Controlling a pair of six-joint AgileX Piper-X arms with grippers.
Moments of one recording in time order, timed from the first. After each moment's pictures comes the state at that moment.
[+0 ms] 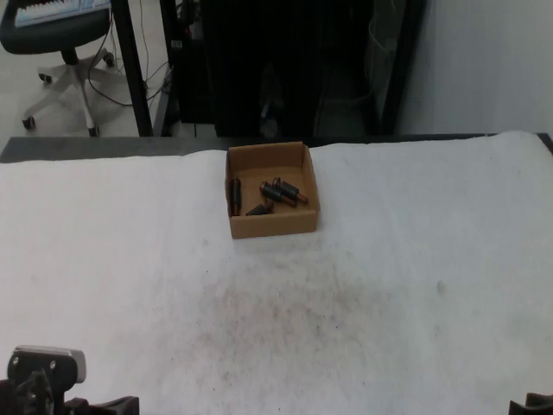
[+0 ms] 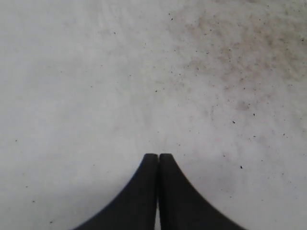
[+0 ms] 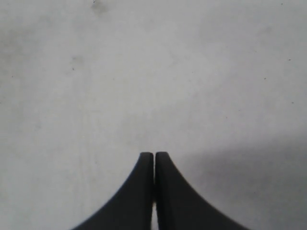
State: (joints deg) left arm -21.0 41.0 0.5 0.9 2.7 -14.1; right arm -1.9 33.9 -6.9 24.9 -3.5 10.5
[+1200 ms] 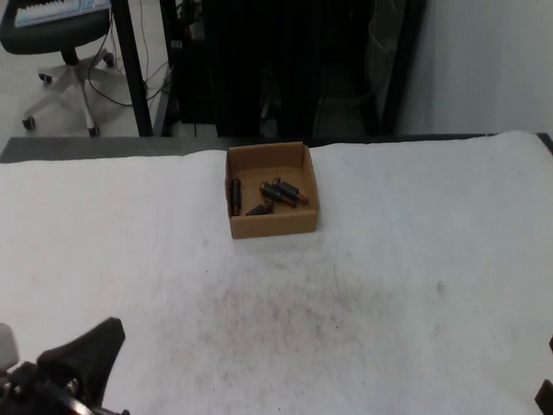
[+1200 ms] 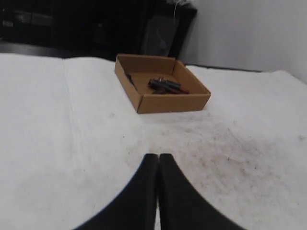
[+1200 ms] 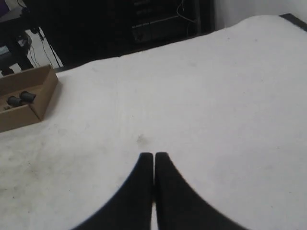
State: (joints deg) left arm -21.5 17.6 0.5 1.9 2.7 -14.1; right arm -1.9 4.8 0.4 15.8 -3.4 10.7
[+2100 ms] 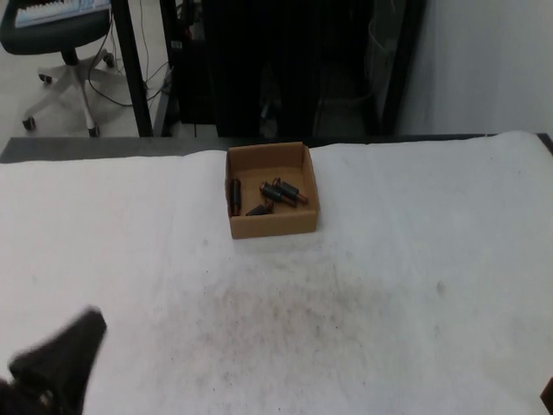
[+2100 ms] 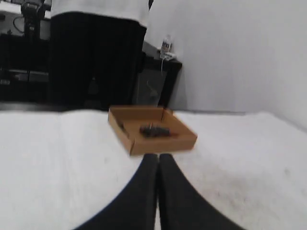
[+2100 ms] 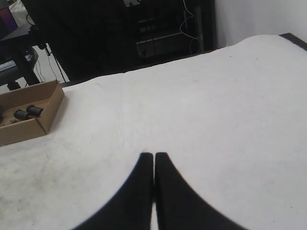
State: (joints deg) left arm -21.5 -0.1 0.5 12.4 3.2 -12.7; right arm -1.9 2.1 0.5 15.8 -3.4 10.7
